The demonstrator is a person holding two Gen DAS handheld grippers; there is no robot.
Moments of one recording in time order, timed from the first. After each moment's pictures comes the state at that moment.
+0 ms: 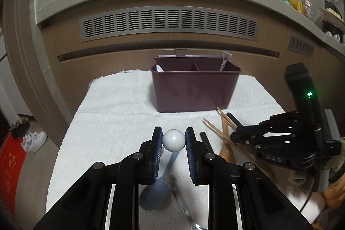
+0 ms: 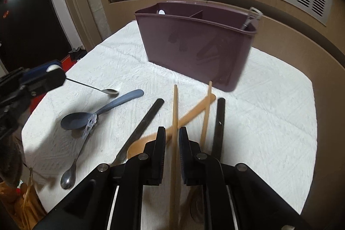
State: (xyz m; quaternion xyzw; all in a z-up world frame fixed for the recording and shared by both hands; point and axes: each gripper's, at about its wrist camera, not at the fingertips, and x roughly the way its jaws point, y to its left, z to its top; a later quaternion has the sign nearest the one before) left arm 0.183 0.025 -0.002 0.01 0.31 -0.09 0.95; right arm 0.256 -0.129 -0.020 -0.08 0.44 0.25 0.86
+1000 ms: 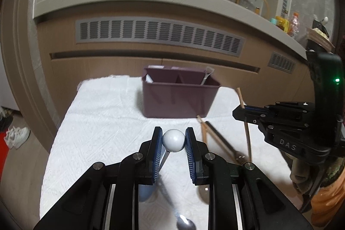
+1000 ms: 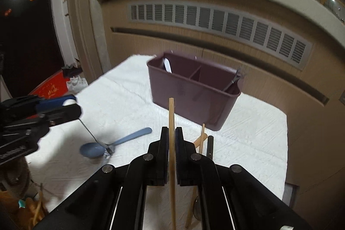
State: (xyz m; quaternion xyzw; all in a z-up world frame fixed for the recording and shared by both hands) left arm 0.154 0.040 0.034 -0.04 0.30 -0.16 0.94; right arm 0.214 -0.124 0.060 -0.10 0.35 0.21 0.91
